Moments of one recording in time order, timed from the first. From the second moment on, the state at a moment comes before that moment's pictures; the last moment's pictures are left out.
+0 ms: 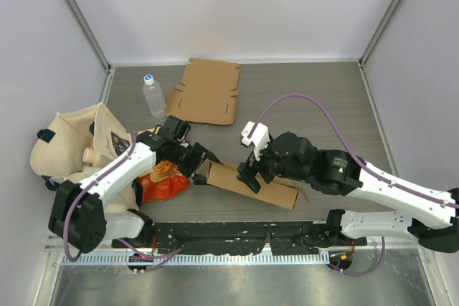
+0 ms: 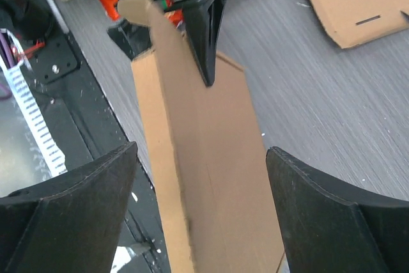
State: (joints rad) left arm -0.50 1.29 0.85 -0.71 0.67 -1.46; right arm 1.17 1.02 1.16 -0.64 0.15 0.07
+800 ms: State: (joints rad) left arm -0.38 1.56 1.18 -1.13 0.62 -1.36; right arm 1.18 1.21 1.15 -0.66 0.11 -0.11
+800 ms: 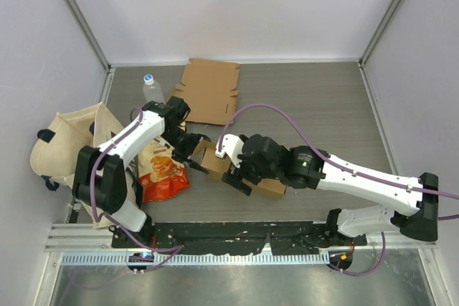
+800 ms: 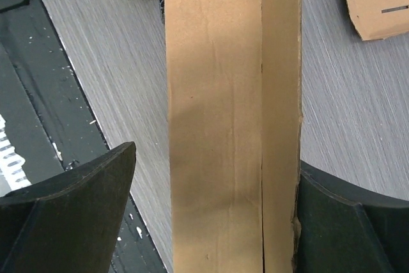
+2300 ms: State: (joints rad) left arm -0.52 0.93 0.98 -0.75 0.28 -0.48; right arm 1.00 0.80 1.18 -0.91 0.31 0.40
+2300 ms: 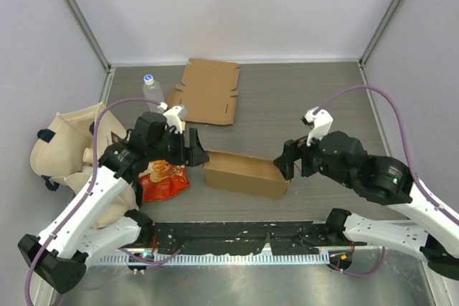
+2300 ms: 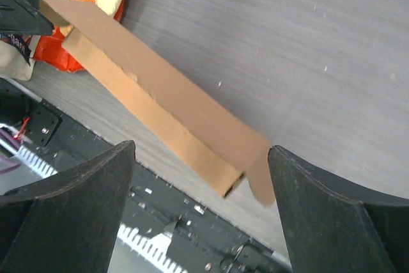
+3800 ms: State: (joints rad) left arm -0.59 0.99 0.99 -0.75 0.17 -0.39; right arm 1.01 0.77 0.97 -1.04 0.47 0.63
